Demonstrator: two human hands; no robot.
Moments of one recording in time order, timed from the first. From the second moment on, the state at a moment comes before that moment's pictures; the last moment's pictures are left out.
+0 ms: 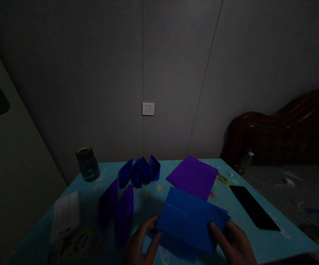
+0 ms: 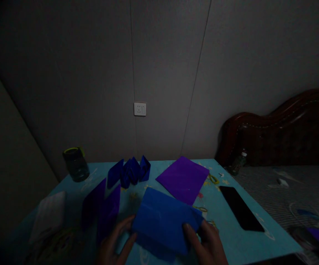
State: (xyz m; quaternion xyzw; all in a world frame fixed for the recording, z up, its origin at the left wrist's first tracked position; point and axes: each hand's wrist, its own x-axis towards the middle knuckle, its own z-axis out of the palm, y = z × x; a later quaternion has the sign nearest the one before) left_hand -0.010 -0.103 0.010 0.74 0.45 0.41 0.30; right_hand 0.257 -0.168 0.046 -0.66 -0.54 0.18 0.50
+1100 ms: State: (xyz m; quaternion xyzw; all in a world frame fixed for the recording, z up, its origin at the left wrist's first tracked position) left_hand -0.007 -0.097 -0.033 0.91 0.34 0.22 0.02; right_hand 0.226 -0.156 0.001 -0.45 -0.86 0.13 0.21
